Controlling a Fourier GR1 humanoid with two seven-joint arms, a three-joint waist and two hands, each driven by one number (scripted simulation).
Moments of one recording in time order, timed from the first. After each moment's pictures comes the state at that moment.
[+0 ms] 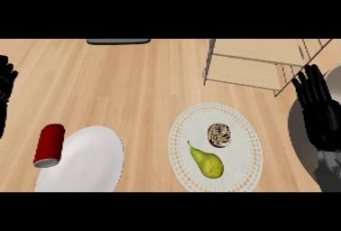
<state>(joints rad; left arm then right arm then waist) -0.15 0.63 -0.01 -1.52 0.20 0.26 -0.02 -0.15 -0.47 0.11 -1.56 -0.46 -0.25 -0.09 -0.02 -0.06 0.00</state>
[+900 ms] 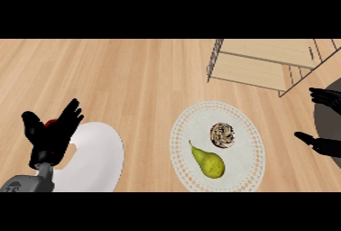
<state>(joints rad) -0.07 0.39 -0.13 -1.39 0.36 0.17 0.20 -0.04 -0.73 0.06 -1.52 -0.28 -0.08 -0.16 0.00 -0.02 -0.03</state>
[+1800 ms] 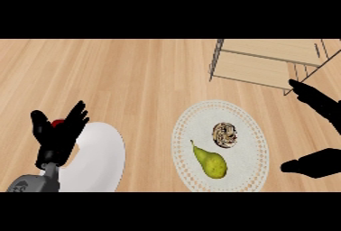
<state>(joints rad) -0.08 0.35 -0.13 -1.38 0.34 0.15 0.23 -0.15 -0.86 0.22 -1.91 -0.23 -0.02 0.55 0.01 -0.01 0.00</state>
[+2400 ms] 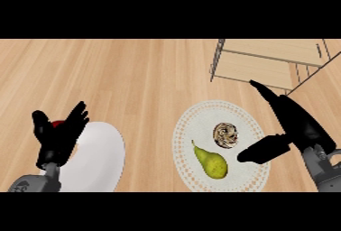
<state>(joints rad) -0.07 0.33 -0.11 -1.37 0.32 0.13 0.24 -0.39 -0.66 0.46 -1.83 0.04 -0.04 0.95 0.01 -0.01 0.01</state>
